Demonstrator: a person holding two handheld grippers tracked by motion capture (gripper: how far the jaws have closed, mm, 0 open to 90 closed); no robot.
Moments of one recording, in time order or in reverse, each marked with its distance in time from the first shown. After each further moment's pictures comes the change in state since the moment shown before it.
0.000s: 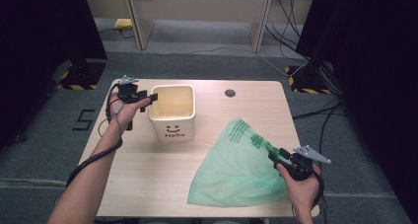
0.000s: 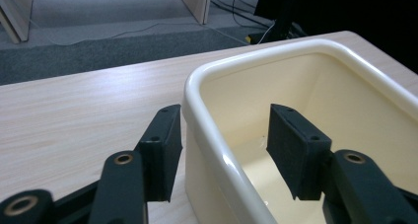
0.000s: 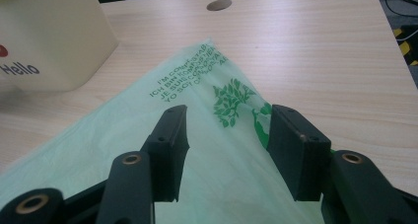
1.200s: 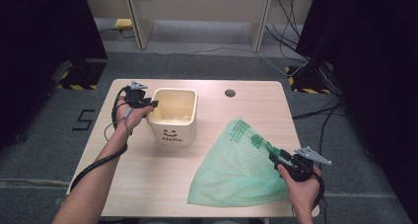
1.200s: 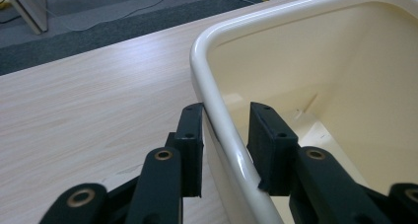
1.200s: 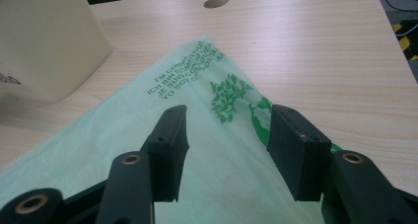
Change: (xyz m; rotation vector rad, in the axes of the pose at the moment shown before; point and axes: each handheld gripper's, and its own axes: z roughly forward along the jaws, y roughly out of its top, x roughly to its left) left arm -0.020 -0.009 0.001 0.117 0.082 0.113; right arm -0.003 -0.004 0.000 0.002 -0.001 0.018
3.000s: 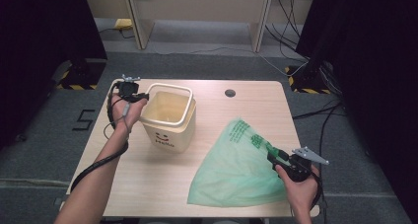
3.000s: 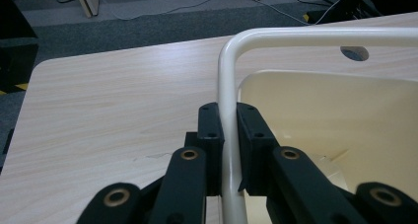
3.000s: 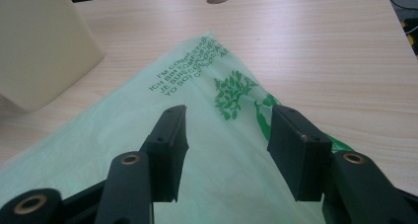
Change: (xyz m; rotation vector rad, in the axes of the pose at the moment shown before) left arm -0.004 0.019 -0.030 -0.012 0.138 -0.154; right arm 0.003 -0.002 0.004 0.010 0.004 -0.005
